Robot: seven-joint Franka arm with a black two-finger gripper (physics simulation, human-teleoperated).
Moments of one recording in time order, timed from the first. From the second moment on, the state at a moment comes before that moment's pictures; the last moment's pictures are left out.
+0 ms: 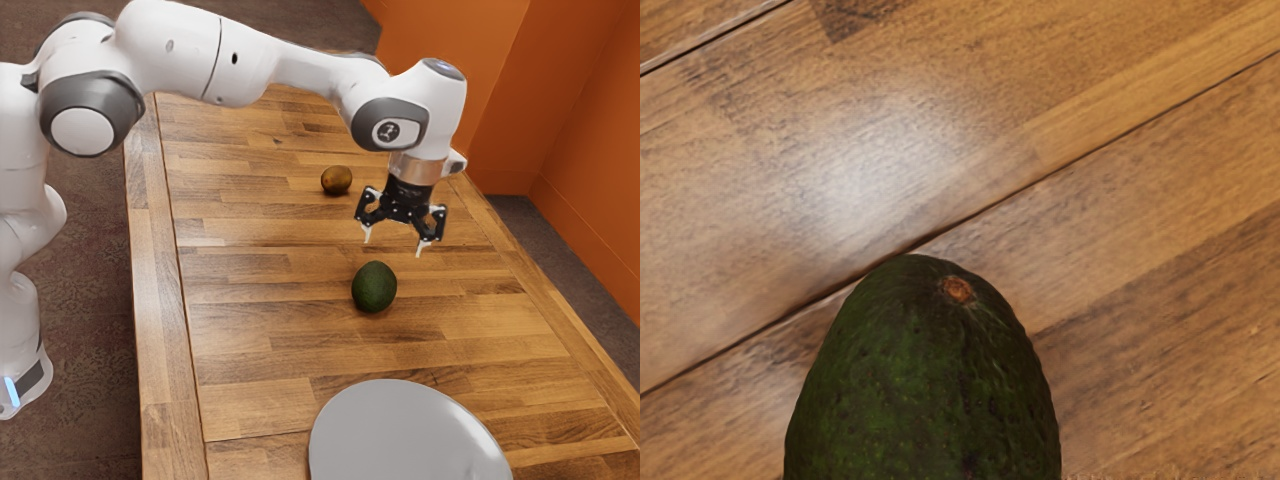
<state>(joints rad) -0.66 0.23 0.62 -1.59 -0.15 1.84 -1.10</state>
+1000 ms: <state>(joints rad) -0.73 0.23 0.70 -1.83 -0.38 2.04 -0.83</state>
